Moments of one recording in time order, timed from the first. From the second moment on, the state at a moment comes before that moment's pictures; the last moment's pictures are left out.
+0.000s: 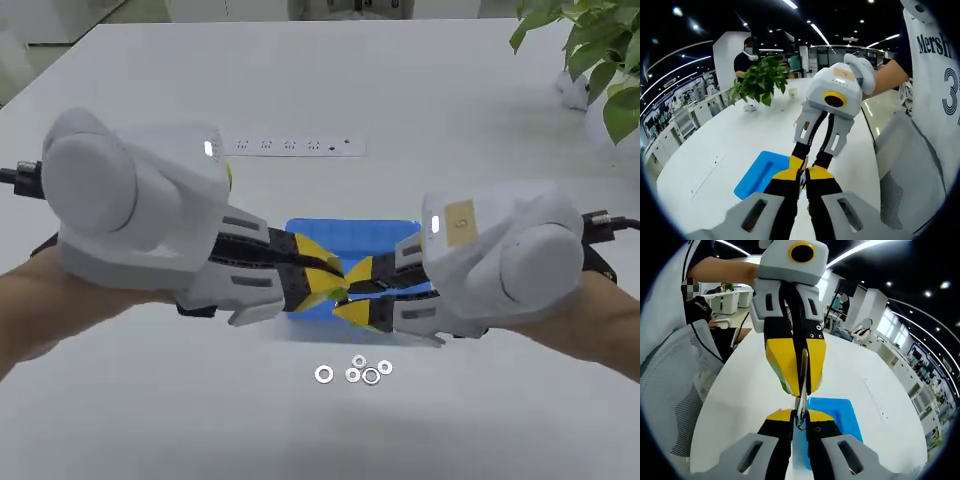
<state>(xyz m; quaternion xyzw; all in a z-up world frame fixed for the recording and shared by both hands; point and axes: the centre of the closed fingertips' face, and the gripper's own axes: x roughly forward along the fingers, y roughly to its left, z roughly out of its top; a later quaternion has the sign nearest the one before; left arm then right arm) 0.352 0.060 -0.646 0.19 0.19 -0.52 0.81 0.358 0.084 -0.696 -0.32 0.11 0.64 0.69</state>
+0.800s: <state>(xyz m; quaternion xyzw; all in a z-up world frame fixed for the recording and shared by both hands) 0.435 0.059 -0.702 0.17 0.21 -0.52 0.81 0.440 0.086 -0.754 -0.31 0.17 0.62 0.70</state>
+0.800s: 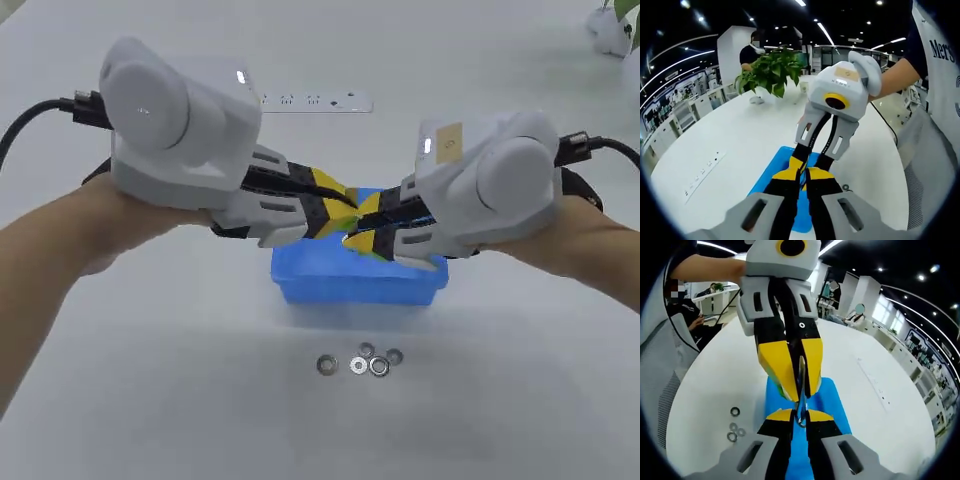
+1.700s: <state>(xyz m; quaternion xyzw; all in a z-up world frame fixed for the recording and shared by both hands) 0.434 0.059 -0.720 0.15 0.24 -0.52 0.81 0.436 0.080 -0.771 -0.29 0.19 0.62 0.70</state>
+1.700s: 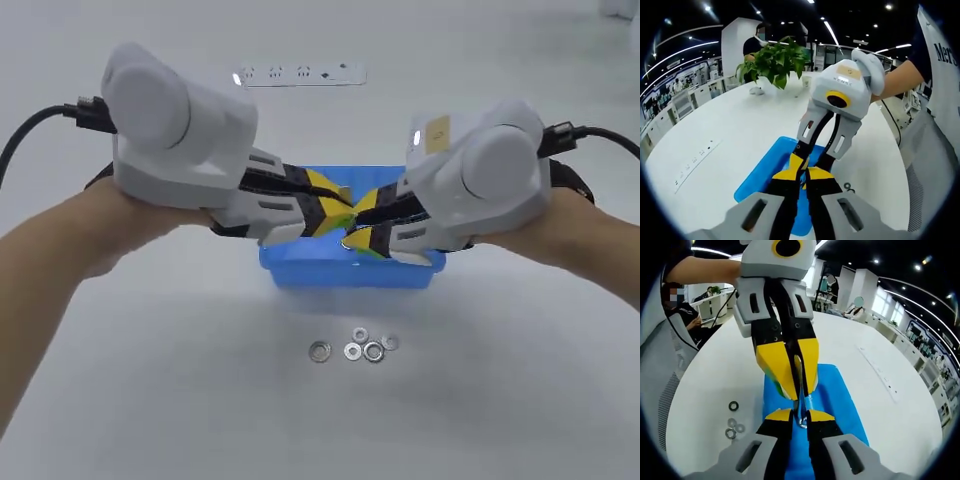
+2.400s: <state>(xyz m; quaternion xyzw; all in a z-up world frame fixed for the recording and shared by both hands) 0.384 0.053 -0.658 0.18 0.19 -0.55 0.79 0.389 0.078 -0.708 -0.29 0.13 0.65 0.69</state>
